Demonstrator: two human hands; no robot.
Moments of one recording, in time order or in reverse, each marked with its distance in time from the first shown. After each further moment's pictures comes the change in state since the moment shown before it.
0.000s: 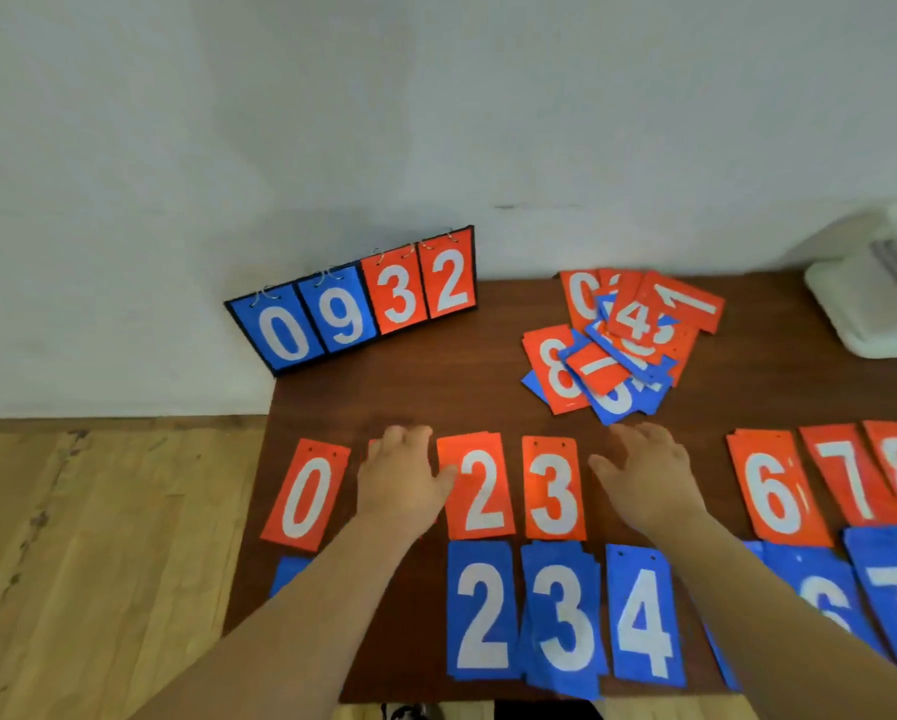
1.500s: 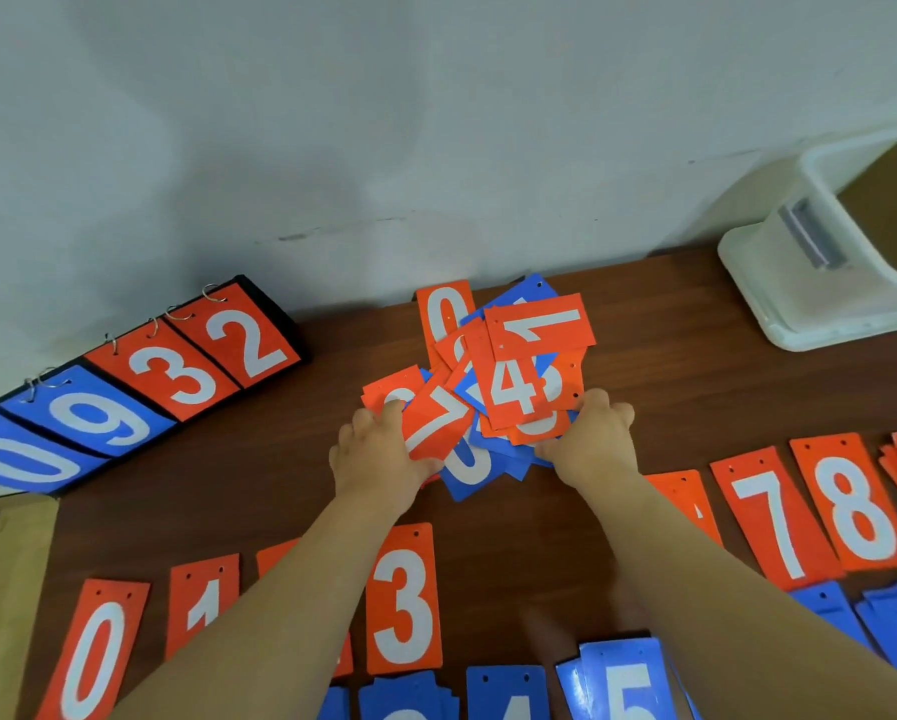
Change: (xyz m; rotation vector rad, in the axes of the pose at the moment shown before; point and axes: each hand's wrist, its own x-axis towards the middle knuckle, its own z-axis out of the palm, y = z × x) left_hand 0.153 0.202 0.079 0.192 -0.058 -0.043; right_hand 0.179 0.093 -0.047 0.411 -0.097 0.348
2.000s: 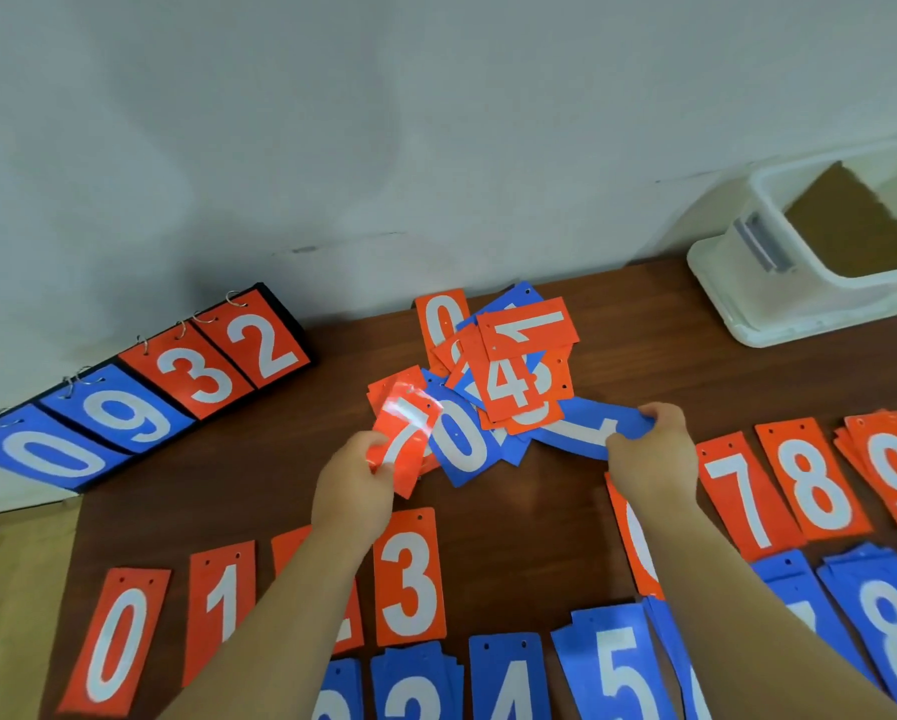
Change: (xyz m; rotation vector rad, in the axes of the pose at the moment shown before) left_hand -0.061 -0.031 -0.026 -0.432 0.039 -0.084; right_hand -0.041 0.052 -0.044 0.364 0.272 0.037
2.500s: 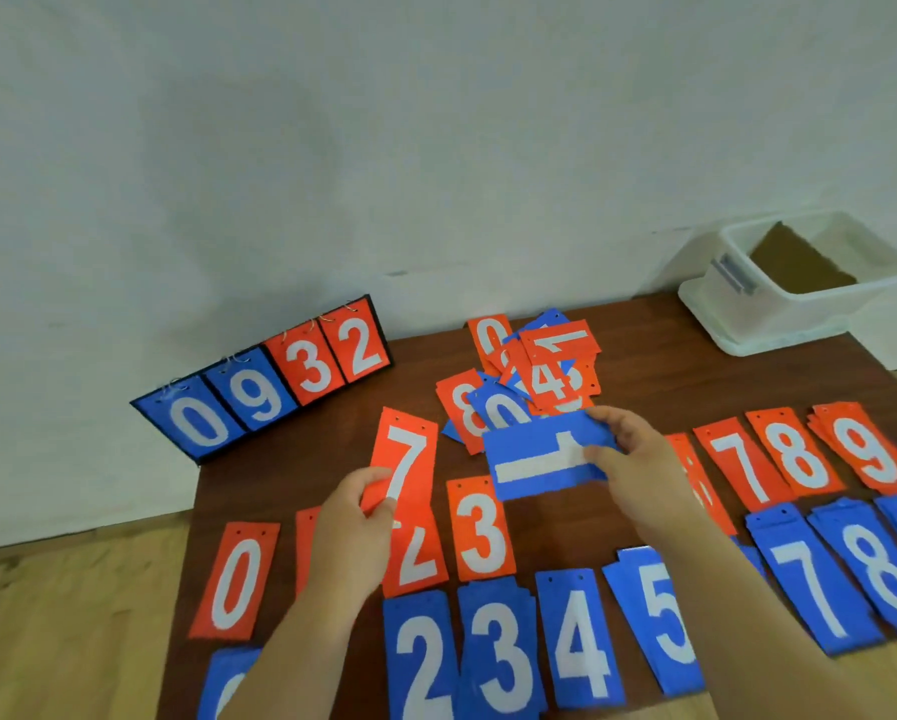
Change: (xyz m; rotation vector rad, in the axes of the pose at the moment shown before) left_hand -0.121 -0.104 -0.098 -0.334 0.048 0.075; right_hand -0.177 -0.025 -0.010 0.364 -0.294 -0.263
